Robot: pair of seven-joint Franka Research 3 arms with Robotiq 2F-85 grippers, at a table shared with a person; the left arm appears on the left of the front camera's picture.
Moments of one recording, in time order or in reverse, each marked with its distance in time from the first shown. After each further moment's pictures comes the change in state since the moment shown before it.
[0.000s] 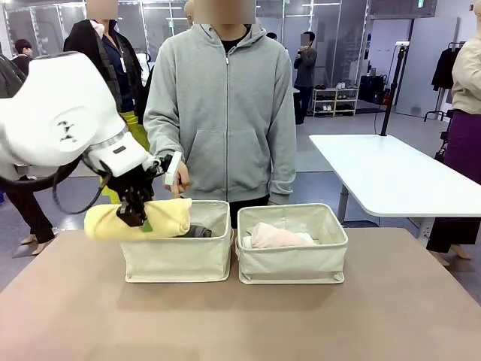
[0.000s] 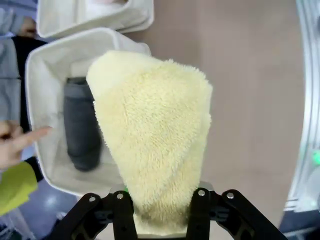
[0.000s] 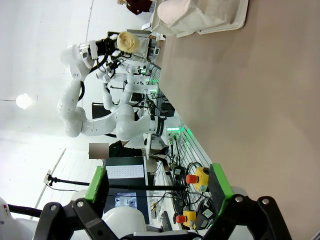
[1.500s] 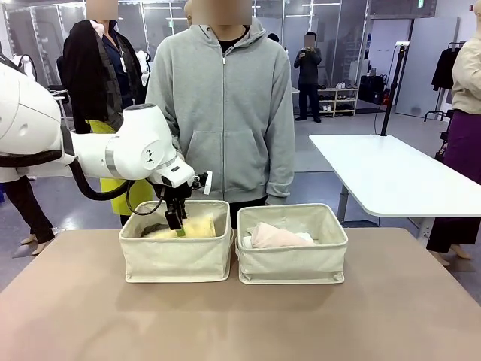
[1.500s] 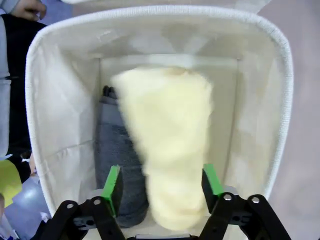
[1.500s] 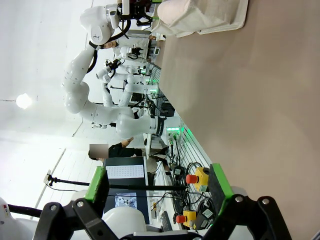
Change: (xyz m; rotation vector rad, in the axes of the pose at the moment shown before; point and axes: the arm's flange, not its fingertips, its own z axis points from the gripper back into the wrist) left arm 0.010 0.132 -0.142 -0.066 0.037 0.109; right arm 0.000 0.000 0.000 0.000 0.000 0.000
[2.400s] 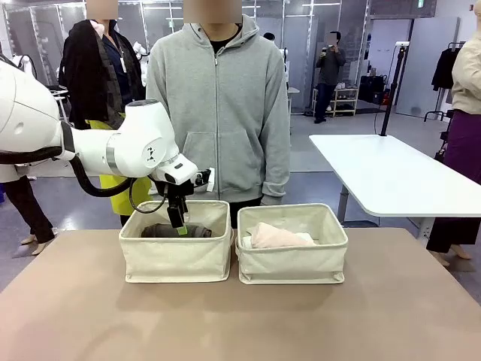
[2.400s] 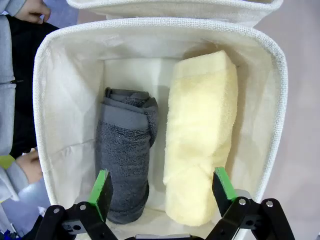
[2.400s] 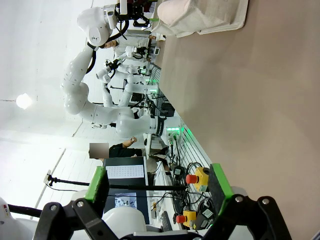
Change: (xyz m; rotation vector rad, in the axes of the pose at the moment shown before) left arm 0.007 -0.003 0.006 0.014 0.008 0.033; right arm 0.000 0.000 0.000 0.000 0.000 0.000
